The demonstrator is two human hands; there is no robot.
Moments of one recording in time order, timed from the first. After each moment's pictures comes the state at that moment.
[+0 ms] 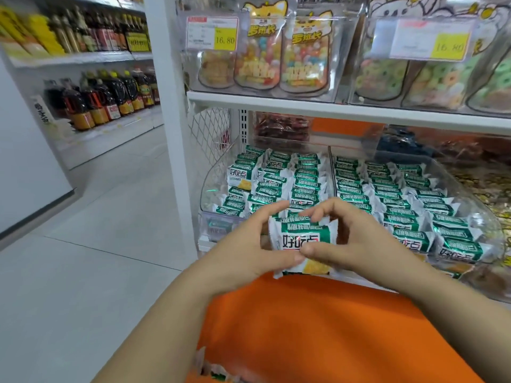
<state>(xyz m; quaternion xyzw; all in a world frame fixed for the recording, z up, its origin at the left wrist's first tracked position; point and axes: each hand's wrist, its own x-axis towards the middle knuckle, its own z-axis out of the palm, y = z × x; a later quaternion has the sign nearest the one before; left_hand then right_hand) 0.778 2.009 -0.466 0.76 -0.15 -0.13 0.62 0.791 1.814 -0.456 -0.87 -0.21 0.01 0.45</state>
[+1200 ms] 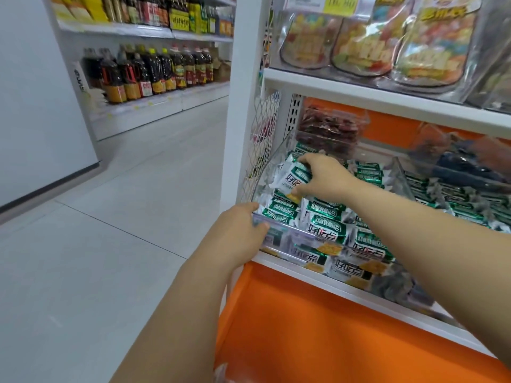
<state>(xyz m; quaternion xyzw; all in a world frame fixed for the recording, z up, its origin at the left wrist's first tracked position) 0.844 2.094 -0.503 0.91 0.06 0.00 0.42 0.972 1.943 -0.461 -0.97 -0.20 -0.01 0.13</state>
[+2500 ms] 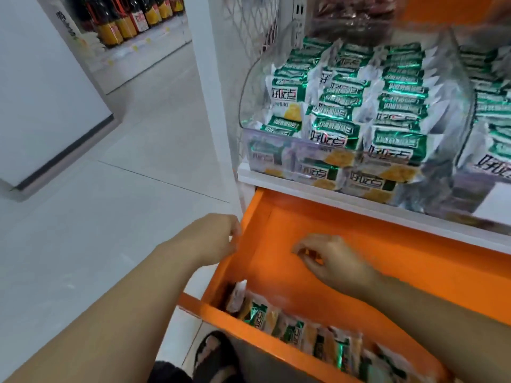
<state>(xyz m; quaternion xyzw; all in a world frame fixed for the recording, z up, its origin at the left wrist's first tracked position) 0.807 2.110 -0.601 0.96 0.06 -0.23 0.15 0.836 1.878 -0.677 -0.89 -0.35 0.10 0.27</state>
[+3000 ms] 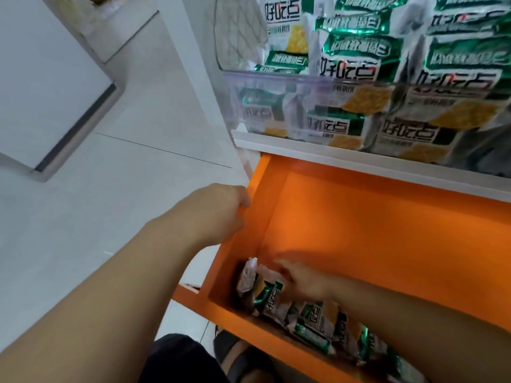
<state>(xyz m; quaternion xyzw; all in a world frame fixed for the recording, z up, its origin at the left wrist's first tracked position) 0.826 2.104 -0.614 0.97 0.04 -0.24 0.07 0.813 1.934 -0.798 -0.78 -0.23 0.50 0.29</state>
